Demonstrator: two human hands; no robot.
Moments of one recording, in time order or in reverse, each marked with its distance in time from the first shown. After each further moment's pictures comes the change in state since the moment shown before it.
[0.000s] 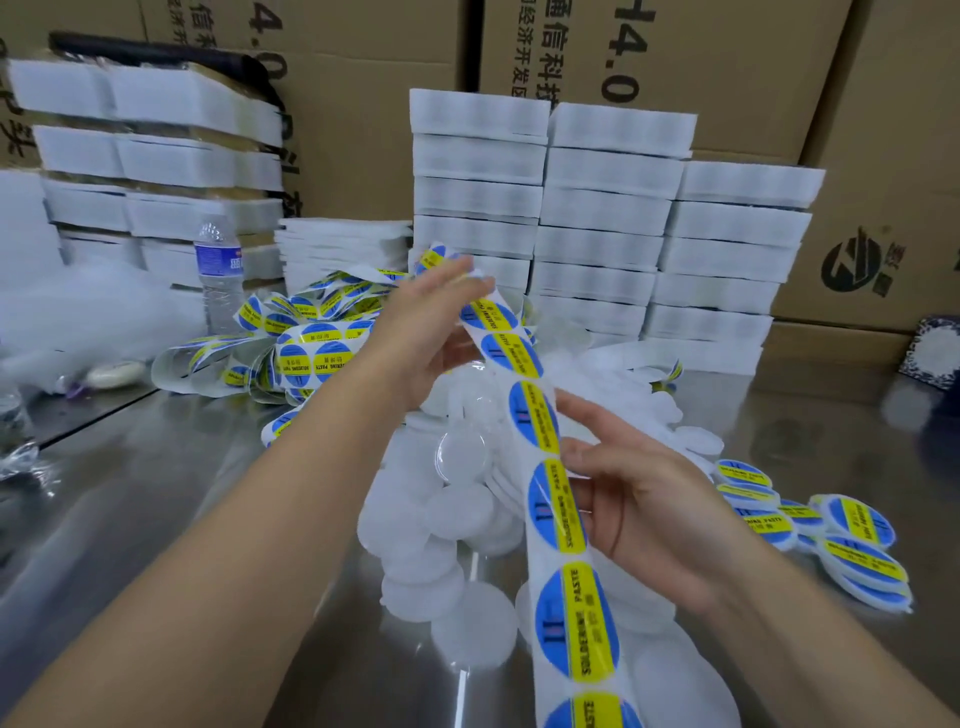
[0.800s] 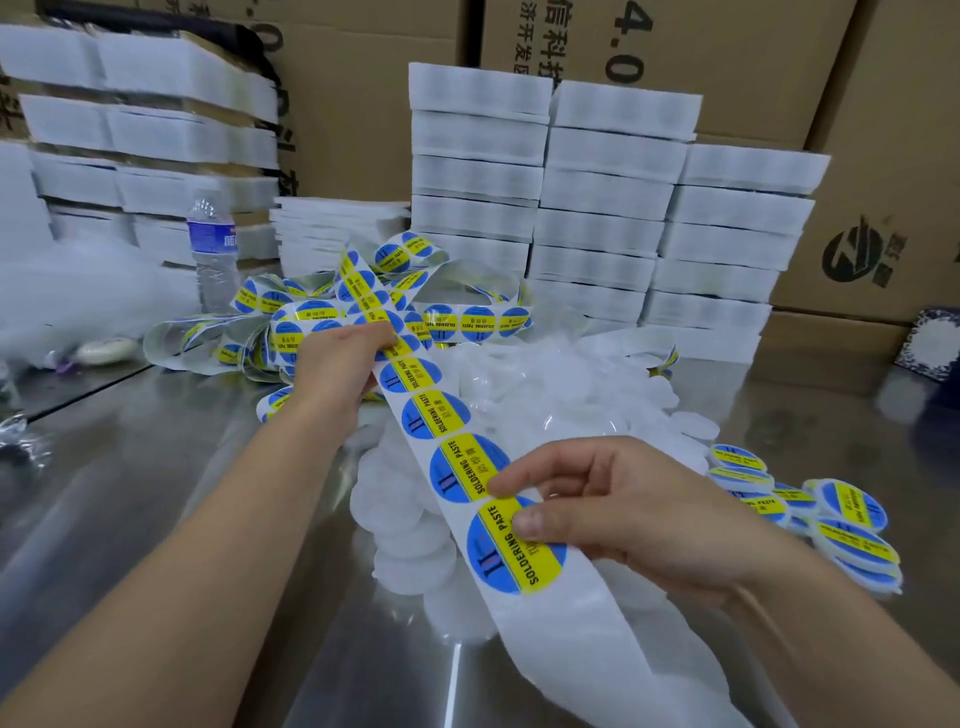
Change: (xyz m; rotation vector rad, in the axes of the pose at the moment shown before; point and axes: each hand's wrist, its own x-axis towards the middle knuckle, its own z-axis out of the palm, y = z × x) left_hand 0.005 -0.052 -0.060 0.040 0.424 -0.095; right_hand -0.019 -0.004 0.010 -0.589 -0.193 0.119
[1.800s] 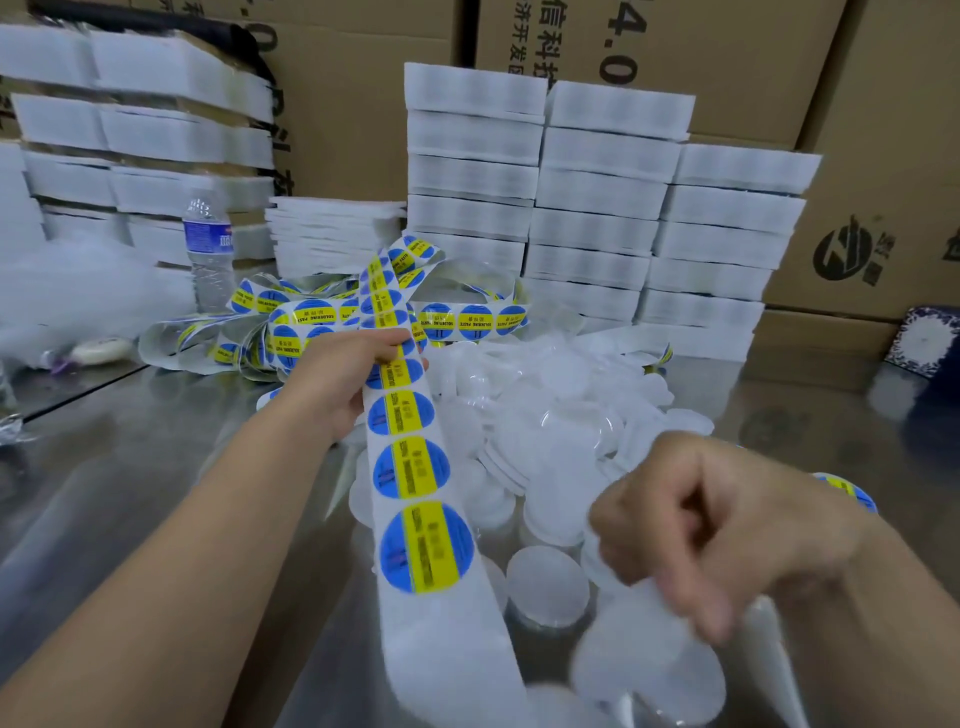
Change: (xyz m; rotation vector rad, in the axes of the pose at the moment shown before) left_hand -0.021 0.010 -0.003 -0.038 -0.201 -0.109; right_hand -0.026 -0.017 -0.023 -0.030 -0.588 -0.190
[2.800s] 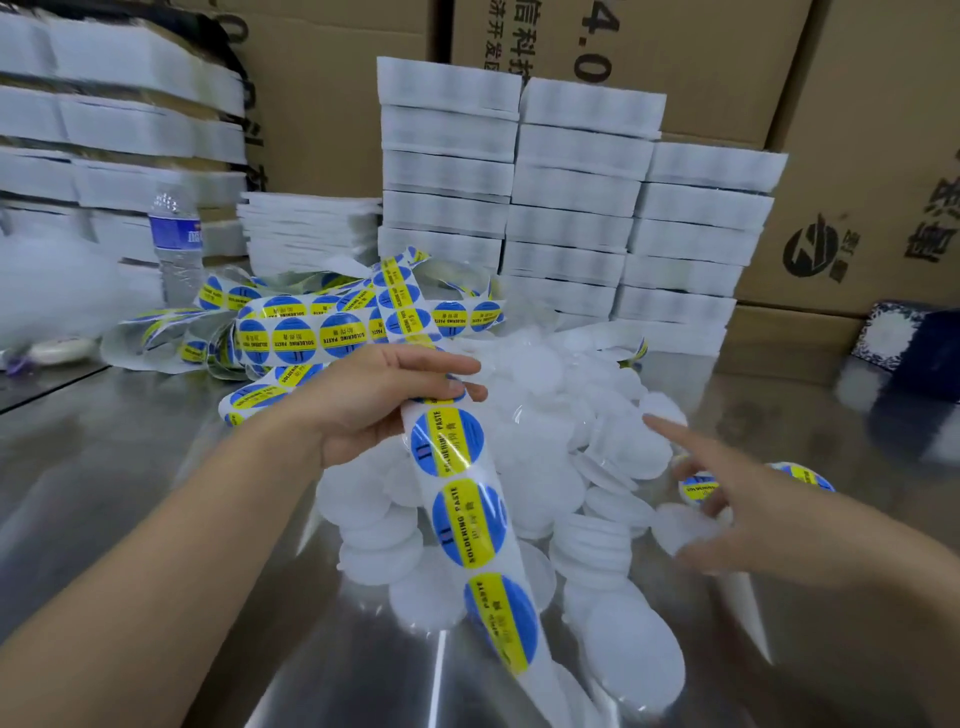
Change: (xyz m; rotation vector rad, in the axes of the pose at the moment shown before) left_hand -0.032 -0.008 0.022 0.215 -0.549 0.004; right_hand -0.077 0.043 -0.032 -0.827 0.782 0.699
